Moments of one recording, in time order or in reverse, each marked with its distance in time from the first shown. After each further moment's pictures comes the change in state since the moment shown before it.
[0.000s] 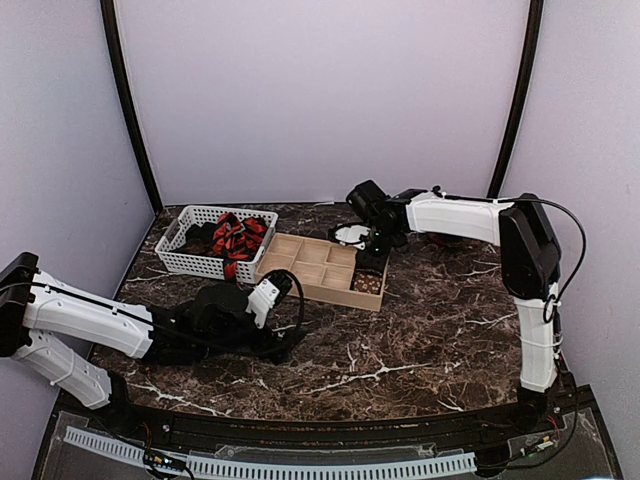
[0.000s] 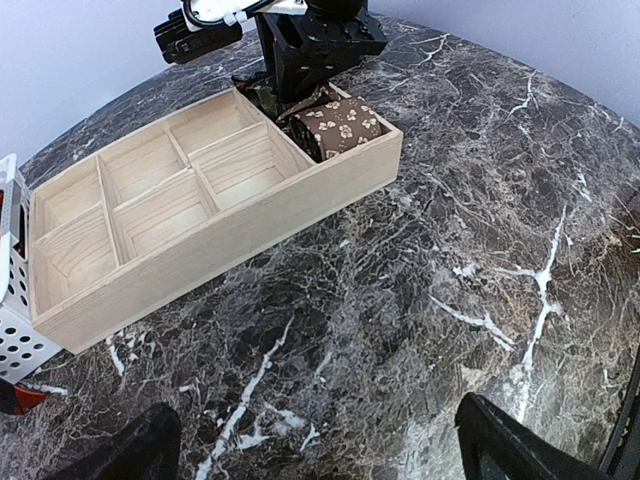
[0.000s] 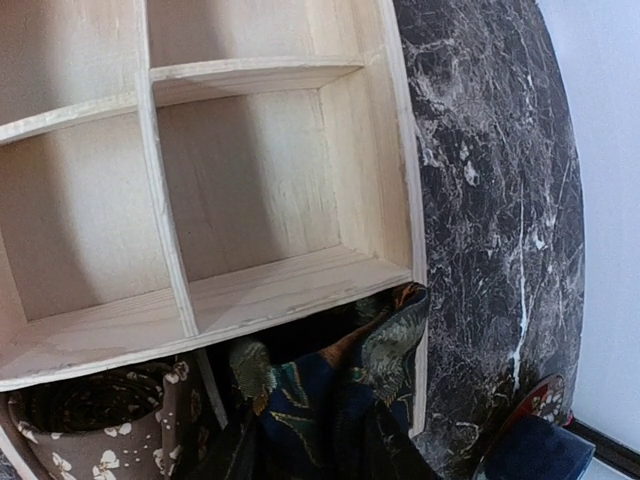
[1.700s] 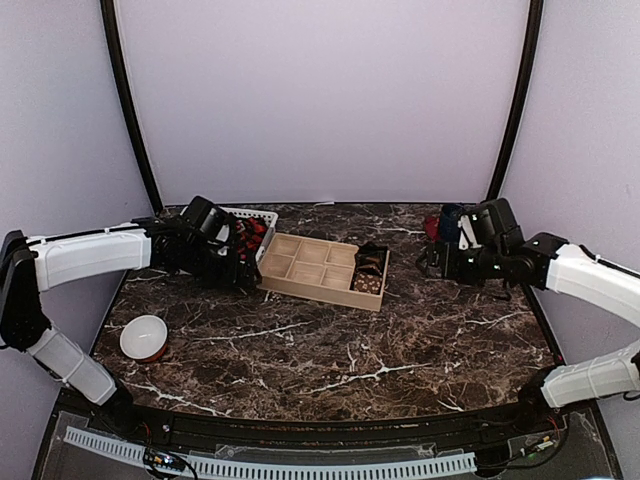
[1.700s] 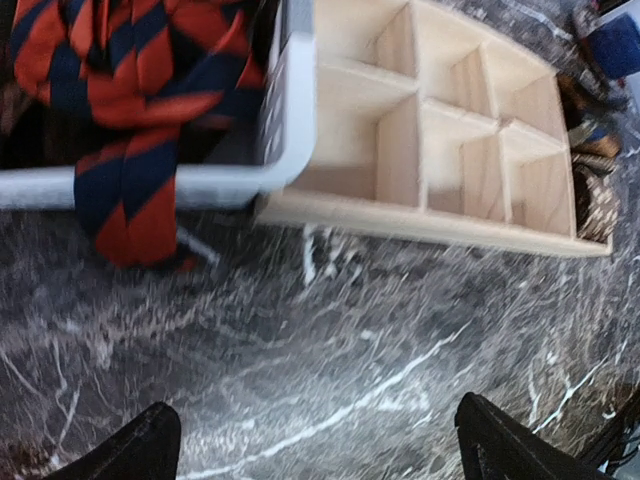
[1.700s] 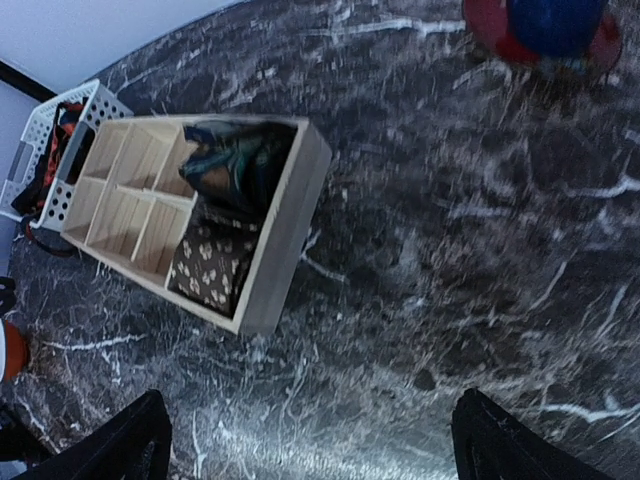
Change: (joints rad) left arm 0.519 0.119 0.482 -0.801 0.323 -0.401; right arm -0.146 -0.968 -0.846 0.248 -0.169 1.147
